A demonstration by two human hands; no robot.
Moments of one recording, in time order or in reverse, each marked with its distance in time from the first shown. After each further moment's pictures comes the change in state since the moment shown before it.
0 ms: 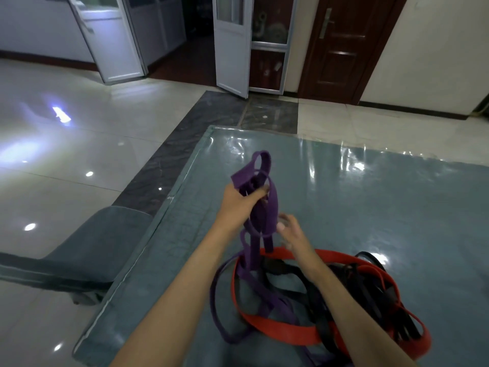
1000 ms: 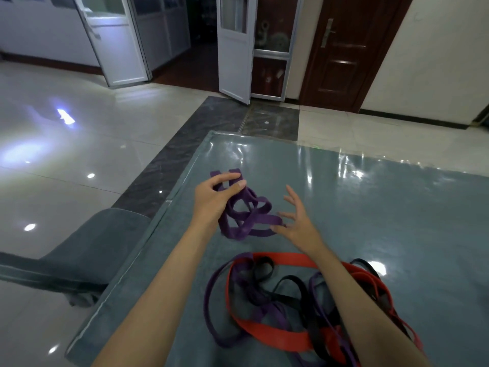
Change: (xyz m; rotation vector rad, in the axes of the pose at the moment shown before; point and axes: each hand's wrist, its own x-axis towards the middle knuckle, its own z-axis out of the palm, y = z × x) left_hand 0.011 0.008 -0.031 -0.035 0.181 -0.004; right_hand 0.038 -0.026 -0.036 -0.320 0.027 -0.146
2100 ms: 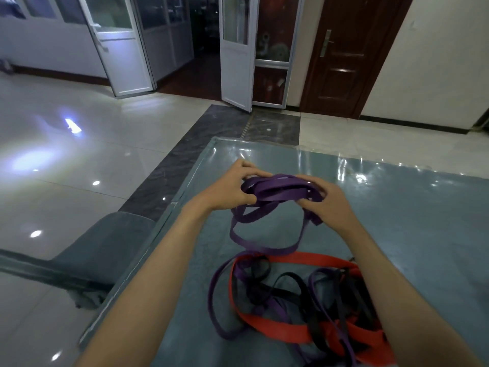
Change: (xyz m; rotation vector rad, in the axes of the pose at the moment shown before) left_hand -0.006 0.064 0.000 0.753 -0.656 0.335; right_hand -0.017 -0.072 -0.070 -0.149 0.124 -0.300
